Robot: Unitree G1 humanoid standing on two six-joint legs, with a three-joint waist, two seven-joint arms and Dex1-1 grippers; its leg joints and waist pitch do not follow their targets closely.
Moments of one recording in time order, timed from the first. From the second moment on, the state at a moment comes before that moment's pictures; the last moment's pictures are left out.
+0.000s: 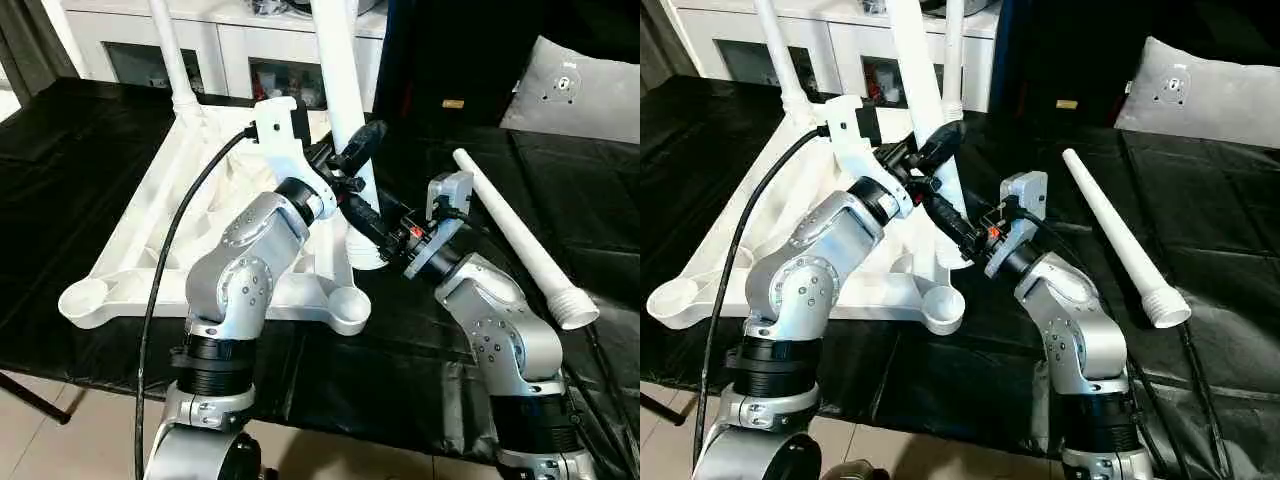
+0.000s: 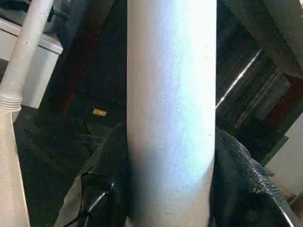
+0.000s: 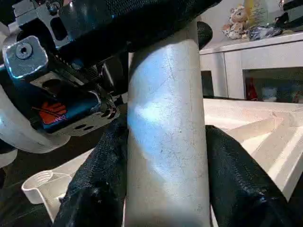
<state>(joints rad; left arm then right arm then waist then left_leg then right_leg) -0.62 -0.13 0.04 -0.03 -0.49 0.56 -0.19 -0.36 -0.06 -0.03 -0.03 0.40 0.38 0.62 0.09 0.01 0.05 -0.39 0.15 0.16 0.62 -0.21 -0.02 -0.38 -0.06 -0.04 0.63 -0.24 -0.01</state>
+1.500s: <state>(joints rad) -0.19 0.17 0.00 -0.24 -0.20 0.26 -0.23 -0.19 -0.10 -0.07 -0.09 0.22 0.34 0.28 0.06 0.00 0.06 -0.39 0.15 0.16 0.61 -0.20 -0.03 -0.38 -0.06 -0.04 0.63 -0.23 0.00</state>
